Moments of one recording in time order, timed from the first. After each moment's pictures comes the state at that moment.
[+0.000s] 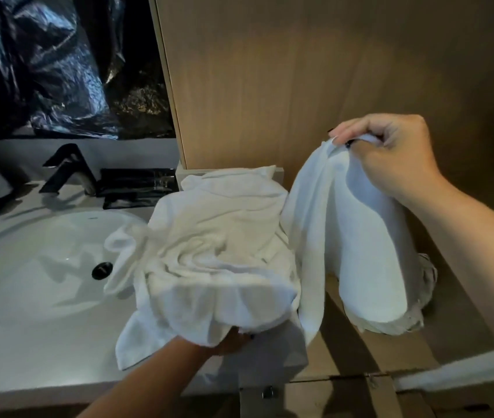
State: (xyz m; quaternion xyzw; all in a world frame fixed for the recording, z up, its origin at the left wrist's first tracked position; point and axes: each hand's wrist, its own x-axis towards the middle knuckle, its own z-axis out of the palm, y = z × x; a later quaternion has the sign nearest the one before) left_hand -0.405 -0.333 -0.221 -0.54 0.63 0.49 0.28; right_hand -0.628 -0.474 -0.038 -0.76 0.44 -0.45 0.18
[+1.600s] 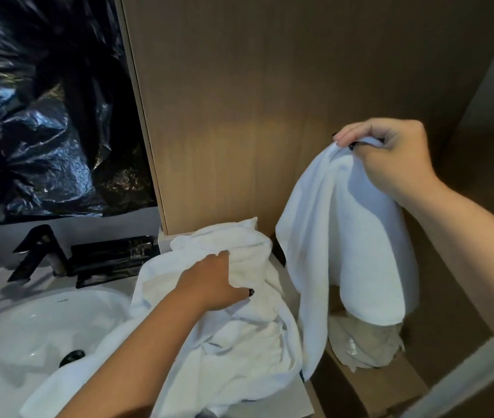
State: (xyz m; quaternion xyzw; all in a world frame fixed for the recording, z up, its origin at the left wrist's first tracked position) left_hand -0.375 -0.425 -0.118 -0.64 0.74 0.19 -0.06; right_hand -0.644 -0.451 0.038 -0.71 0.46 -0.53 0.07
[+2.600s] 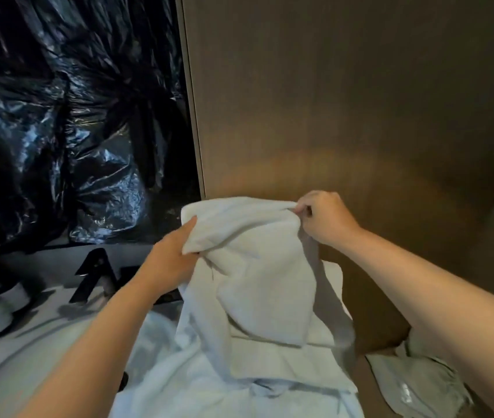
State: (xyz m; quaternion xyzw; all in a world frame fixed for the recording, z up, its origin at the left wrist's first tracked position) left_hand -0.233 -0.457 -0.057 -0.67 0.65 0.20 -0.30; right_hand -0.523 -0.528 -0.018 -0.79 0.53 -0.31 0.04
